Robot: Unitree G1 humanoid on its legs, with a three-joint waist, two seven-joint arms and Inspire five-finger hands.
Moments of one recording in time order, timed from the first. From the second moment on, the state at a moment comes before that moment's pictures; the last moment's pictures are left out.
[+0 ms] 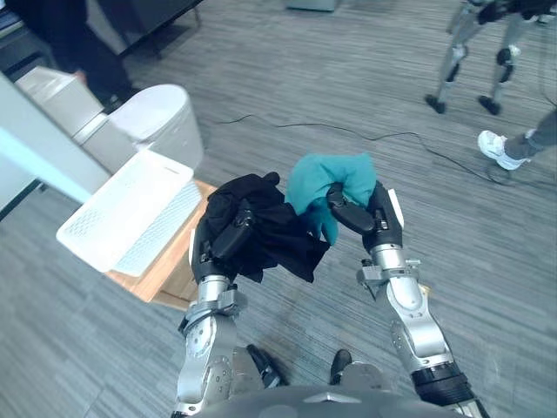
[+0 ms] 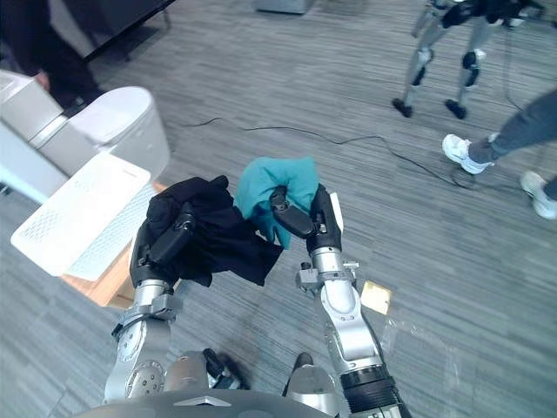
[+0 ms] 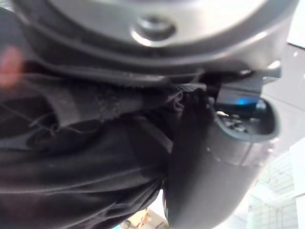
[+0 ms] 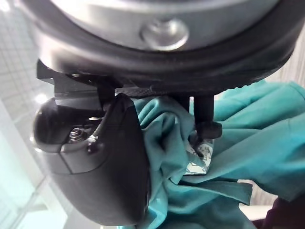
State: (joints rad) left arm 0.28 -0.03 -0.21 -0.18 -0.50 -0.24 0.18; right arm 0.01 -0.20 0.16 -0.05 0.20 -0.16 -0.12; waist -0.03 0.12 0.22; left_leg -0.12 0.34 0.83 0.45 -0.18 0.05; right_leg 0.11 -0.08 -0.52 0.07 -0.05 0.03
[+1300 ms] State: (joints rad) left arm 0.41 -0.02 -0.20 -0.18 -0.47 -0.21 0.12; right arm -0.17 -0.15 0.30 0.05 0.20 -0.14 -0.08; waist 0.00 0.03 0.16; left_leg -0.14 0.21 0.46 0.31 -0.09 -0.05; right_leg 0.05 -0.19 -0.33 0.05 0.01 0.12
